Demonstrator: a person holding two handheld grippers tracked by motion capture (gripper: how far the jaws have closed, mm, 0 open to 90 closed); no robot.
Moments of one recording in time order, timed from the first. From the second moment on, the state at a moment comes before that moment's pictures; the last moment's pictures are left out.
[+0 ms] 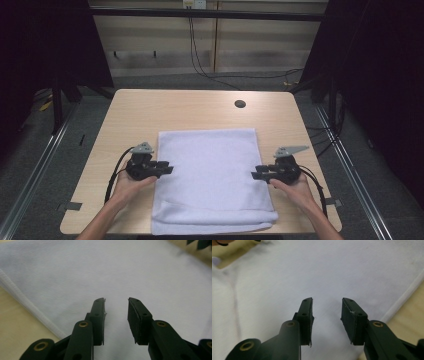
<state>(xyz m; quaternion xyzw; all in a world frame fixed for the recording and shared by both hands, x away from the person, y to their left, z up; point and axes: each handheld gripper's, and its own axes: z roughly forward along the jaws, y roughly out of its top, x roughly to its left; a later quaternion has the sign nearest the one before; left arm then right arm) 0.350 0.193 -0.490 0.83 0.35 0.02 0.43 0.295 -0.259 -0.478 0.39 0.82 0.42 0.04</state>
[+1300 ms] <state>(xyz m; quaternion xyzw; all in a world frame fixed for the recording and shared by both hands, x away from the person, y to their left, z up) 0.278 0.204 -0.497 0.88 0.27 -0.03 0.39 0.249 -0.250 -0.495 0.36 0.86 0.37 0.00</state>
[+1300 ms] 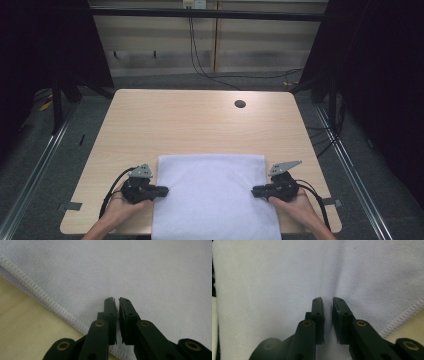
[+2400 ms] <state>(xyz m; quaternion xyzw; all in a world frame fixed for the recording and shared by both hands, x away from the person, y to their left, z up) 0.361 0.215 -0.501 0.85 0.35 0.03 0.40 0.343 -0.272 -0.500 0.41 0.83 0.37 0.07</state>
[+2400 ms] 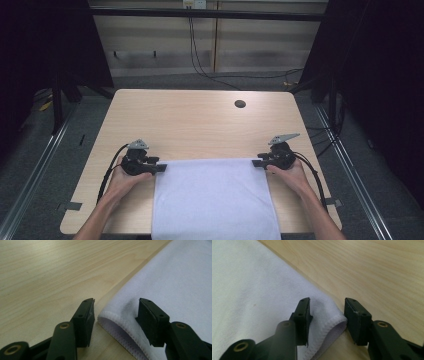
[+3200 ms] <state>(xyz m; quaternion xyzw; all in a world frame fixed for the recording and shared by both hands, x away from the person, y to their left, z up) 0.399 0.218 -0.437 0.81 0.35 0.06 0.46 0.370 -0.290 -0.441 0.43 0.77 0.46 0.08</state>
